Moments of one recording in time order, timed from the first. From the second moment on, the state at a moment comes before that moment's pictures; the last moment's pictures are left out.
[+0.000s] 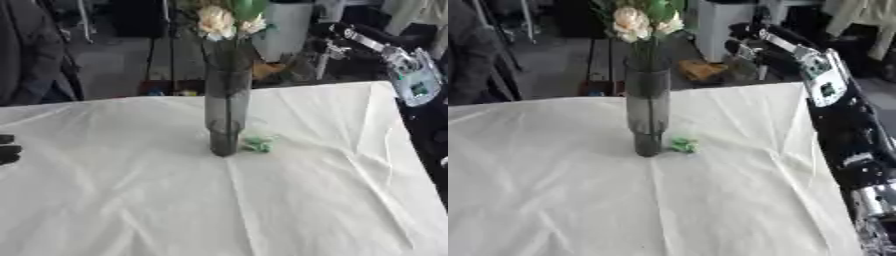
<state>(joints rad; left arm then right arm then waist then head) -0.10 0.41 -0.03 -1.74 0.09 -0.27 -0.05 -0.86 -0.50 -0.18 -0.93 0.57 -0.49 0.49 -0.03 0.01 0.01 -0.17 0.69</state>
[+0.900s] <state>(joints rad) -0.10 0.42 -0.02 -1.74 0.09 -0.27 -0.05 -0.84 -0.51 -0.18 -0.97 0.53 -0.48 0.49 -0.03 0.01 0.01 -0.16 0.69</state>
